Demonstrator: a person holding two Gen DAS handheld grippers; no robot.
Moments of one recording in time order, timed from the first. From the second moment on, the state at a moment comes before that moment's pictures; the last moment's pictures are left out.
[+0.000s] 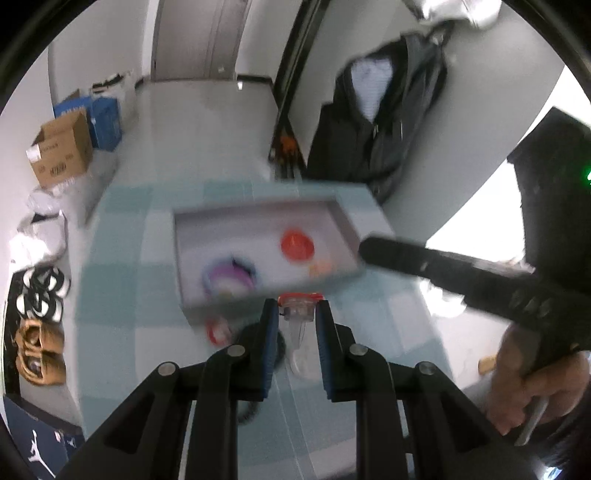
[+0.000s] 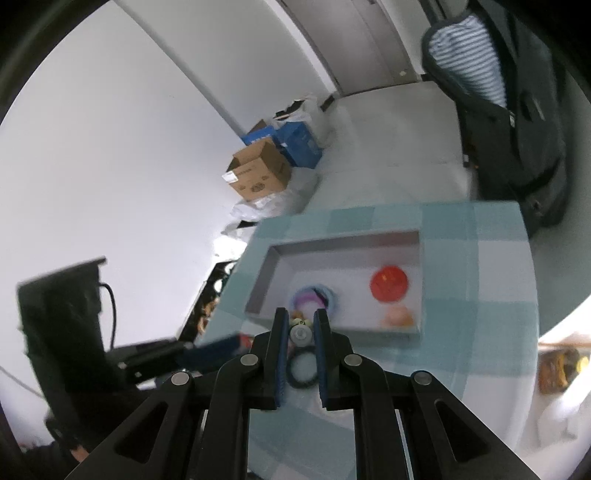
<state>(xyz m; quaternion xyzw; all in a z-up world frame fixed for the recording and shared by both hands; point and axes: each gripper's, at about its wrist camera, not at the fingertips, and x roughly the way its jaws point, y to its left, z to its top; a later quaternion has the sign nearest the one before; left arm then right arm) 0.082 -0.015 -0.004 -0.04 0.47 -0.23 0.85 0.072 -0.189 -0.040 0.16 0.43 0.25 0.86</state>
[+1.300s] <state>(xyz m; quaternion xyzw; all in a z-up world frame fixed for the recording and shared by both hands) 0.174 0.002 -0.048 -0.08 0.55 -0.24 0.79 0.168 -0.193 -0.085 0.20 0.50 0.24 0.81</state>
